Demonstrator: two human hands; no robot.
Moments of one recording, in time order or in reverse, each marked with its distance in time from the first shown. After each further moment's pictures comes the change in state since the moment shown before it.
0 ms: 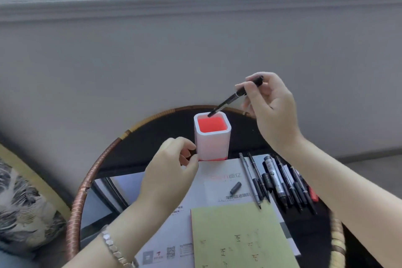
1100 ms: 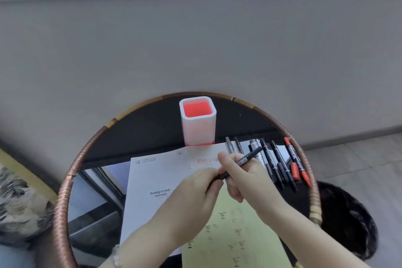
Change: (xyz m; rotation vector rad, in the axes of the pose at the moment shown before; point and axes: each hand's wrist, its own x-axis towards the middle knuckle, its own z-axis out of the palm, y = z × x) left_hand -0.053 0.019 0.036 -0.162 -0.431 0.128; right_hand -0.119 0.002 -0.004 0.241 -0.244 0.714
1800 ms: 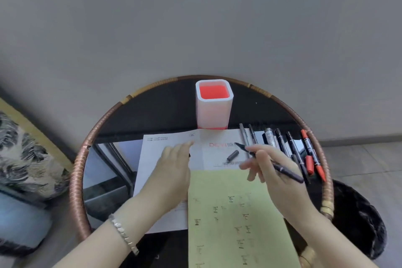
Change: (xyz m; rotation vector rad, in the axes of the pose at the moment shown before) left_hand -0.004 -0.063 -0.004 0.379 0.056 -0.284; right_hand -0.007 0.036 -0.030 -0.219 0.059 -0.346
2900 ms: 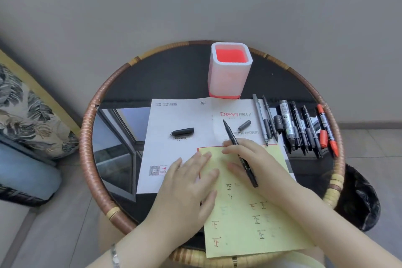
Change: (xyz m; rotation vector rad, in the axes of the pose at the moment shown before) left_hand -0.087 -0.005 0.044 0.027 0.076 0.204; right_hand -0.016 0.046 0.027 -0.652 -0.452 -0.288
